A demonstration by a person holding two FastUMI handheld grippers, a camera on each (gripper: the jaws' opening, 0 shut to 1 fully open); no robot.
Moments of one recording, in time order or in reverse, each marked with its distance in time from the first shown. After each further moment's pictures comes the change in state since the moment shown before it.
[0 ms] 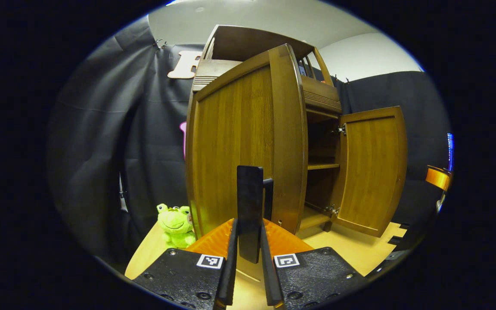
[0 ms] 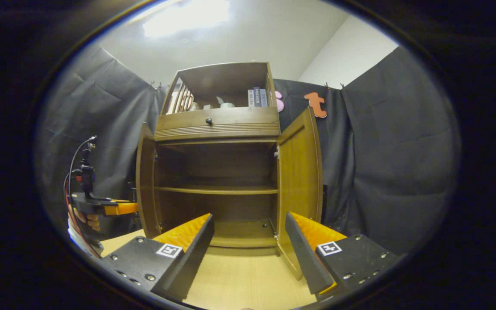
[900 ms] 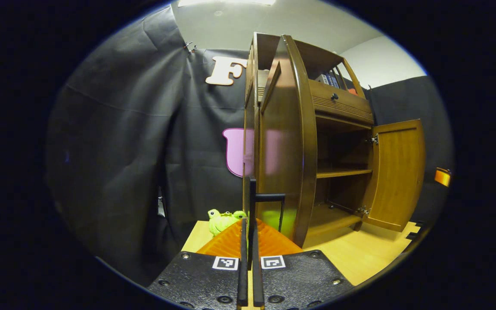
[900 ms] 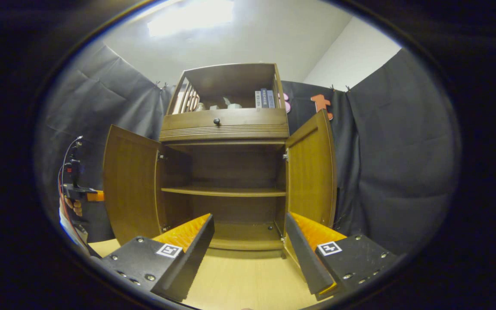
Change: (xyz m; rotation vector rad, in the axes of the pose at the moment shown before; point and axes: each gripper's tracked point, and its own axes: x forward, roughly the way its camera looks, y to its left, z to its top) left arm -0.023 0.128 0.007 -0.029 -0.045 0.118; right arm 0.010 0.026 -0.001 -0.022 -0.004 0.032
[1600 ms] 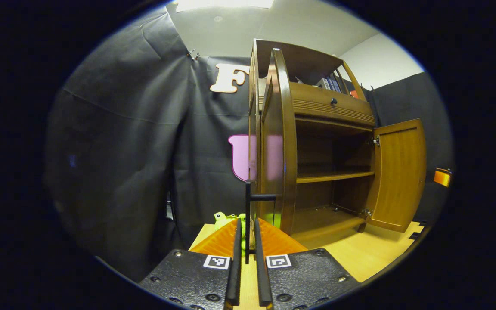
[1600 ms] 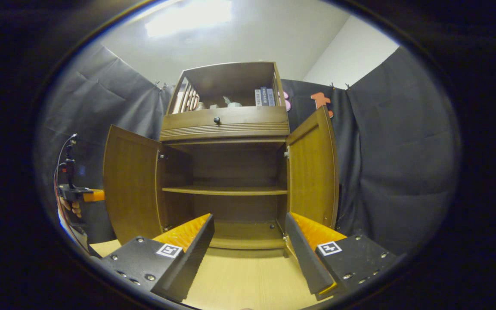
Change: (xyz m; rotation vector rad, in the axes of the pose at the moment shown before) left arm -0.027 -0.006 0.019 0.034 -0.050 0.084; right arm 0.000 -0.001 -0.006 0.017 0.007 0.006
